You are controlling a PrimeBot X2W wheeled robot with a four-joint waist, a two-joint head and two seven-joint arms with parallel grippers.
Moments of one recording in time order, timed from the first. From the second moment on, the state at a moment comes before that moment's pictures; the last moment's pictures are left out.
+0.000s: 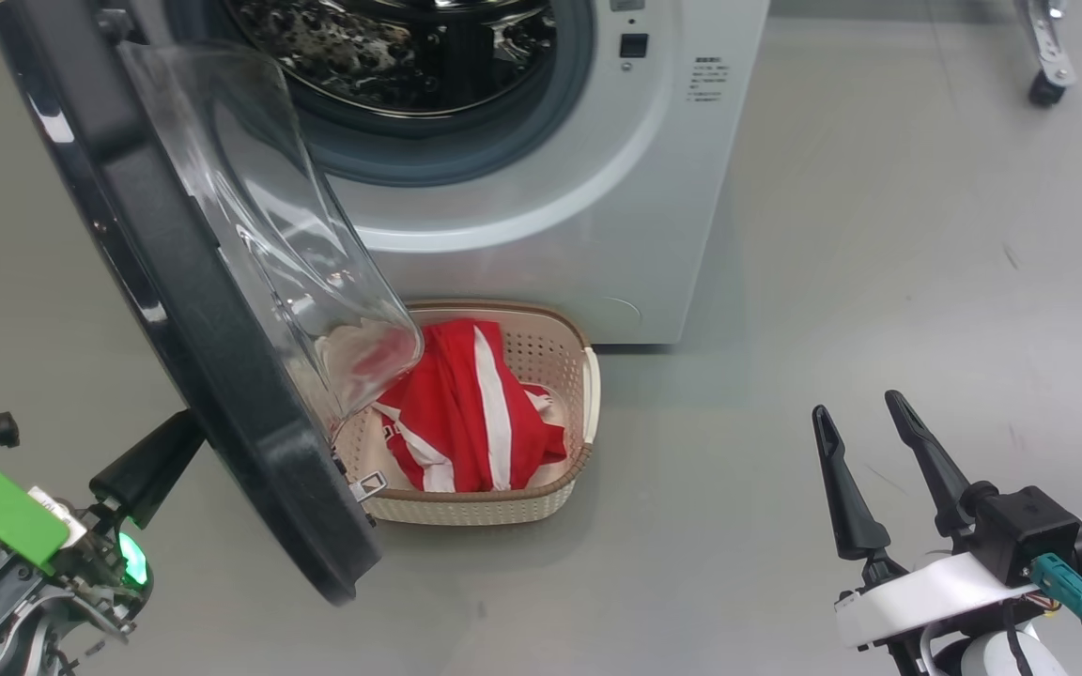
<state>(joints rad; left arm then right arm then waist) -0.13 0.29 -0.01 0.02 -1.83 -0.11 0.67 0.07 -0.13 0.21 -0.05 0.30 0.02 -0.18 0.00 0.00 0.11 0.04</state>
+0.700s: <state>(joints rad) -0.28 0.24 -0.02 -0.02 -1.83 -0.07 0.62 0.02 -0.12 0.22 -0.05 0.32 0.03 -0.20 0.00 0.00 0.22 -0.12</state>
